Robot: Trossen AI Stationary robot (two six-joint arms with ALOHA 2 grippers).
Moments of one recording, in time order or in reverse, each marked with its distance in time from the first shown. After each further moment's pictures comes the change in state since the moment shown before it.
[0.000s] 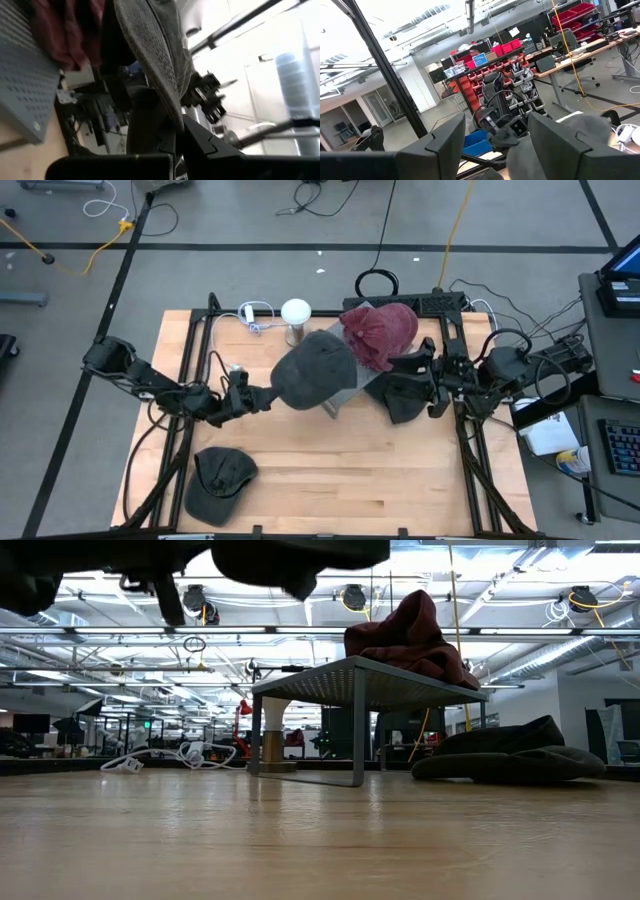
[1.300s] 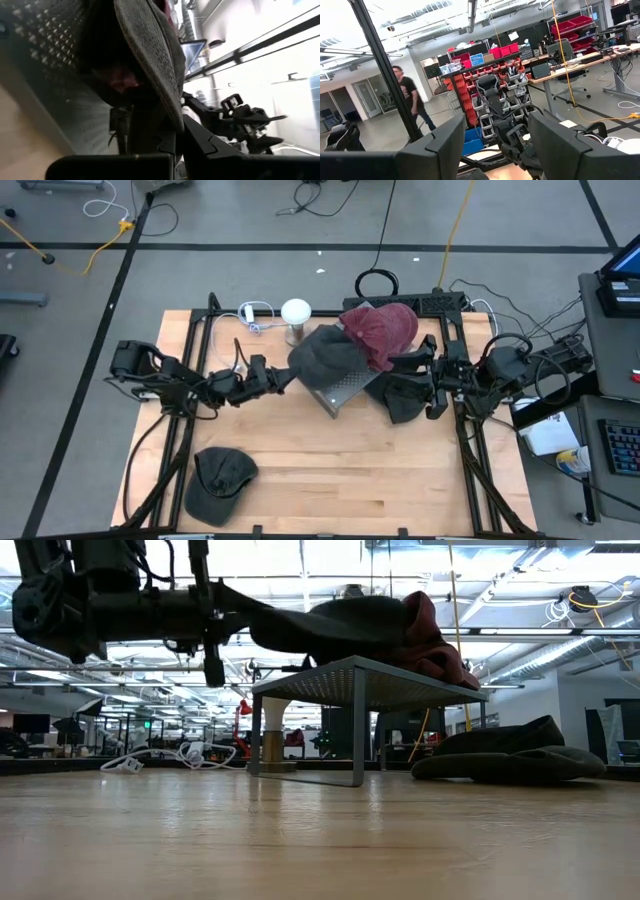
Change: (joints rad) left arm 0.343 0.258 -0.005 0.089 0.259 -0.217; right arm 0.000 0.000 0.000 0.004 0.004 -0.110
